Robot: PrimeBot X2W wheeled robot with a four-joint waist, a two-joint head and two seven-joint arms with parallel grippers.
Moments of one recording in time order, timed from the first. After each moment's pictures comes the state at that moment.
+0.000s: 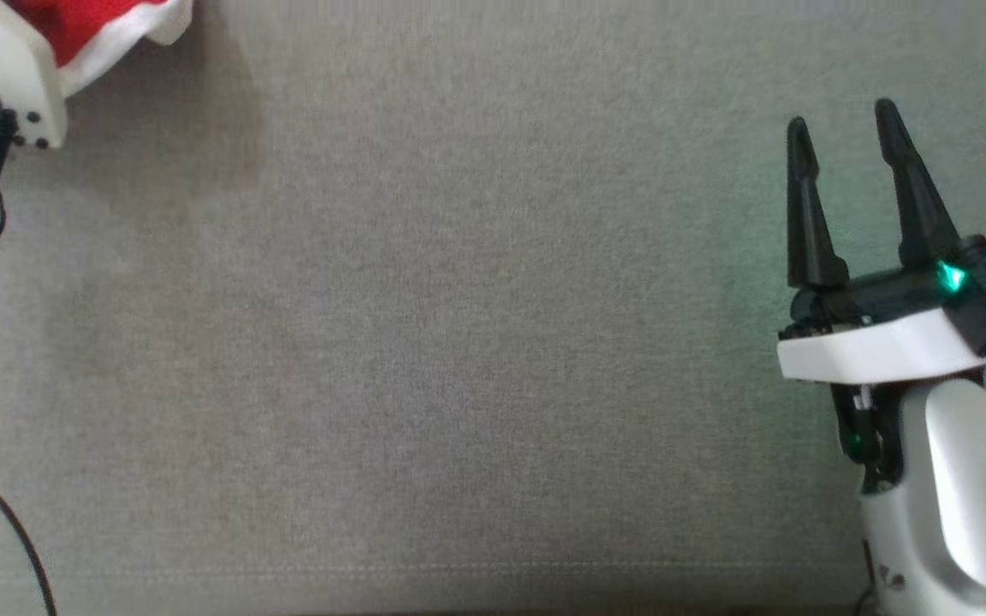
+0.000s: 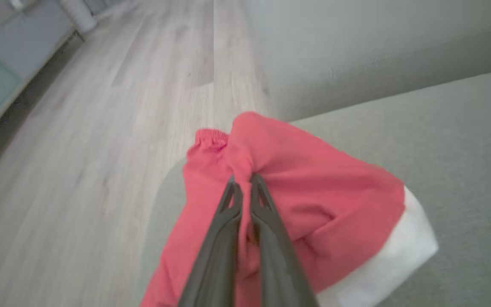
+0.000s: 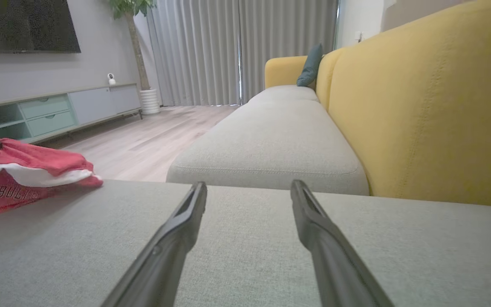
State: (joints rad) left arm -1.05 0.39 -0.29 0.89 -0.17 -0.12 0.10; right arm -0.29 -0.05 0.07 -0.01 0.08 0.12 -0.14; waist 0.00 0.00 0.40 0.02
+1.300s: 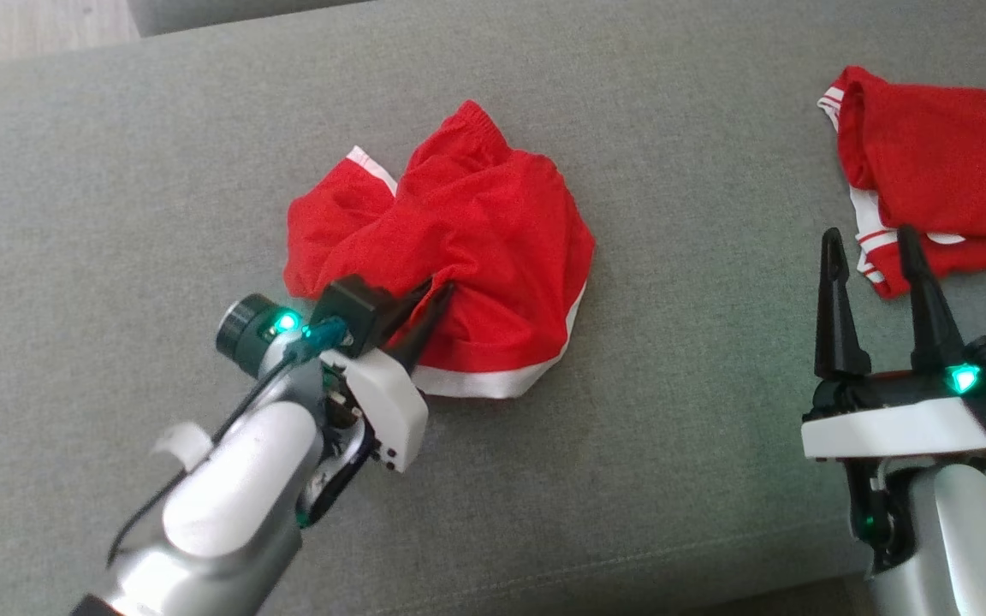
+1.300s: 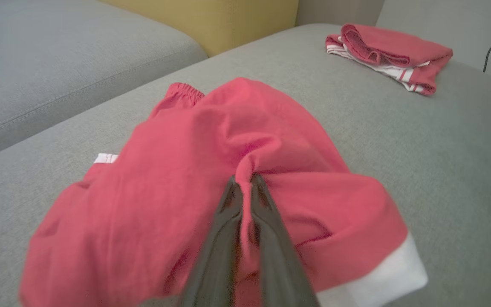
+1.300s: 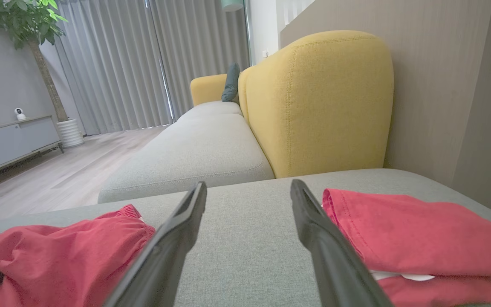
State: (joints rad) left arm -0.53 0.26 -0.78 0.40 -0.39 -0.03 -0.05; right arm -0.13 -0.05 0.00 0.08 0.18 0.12 -0.21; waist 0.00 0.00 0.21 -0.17
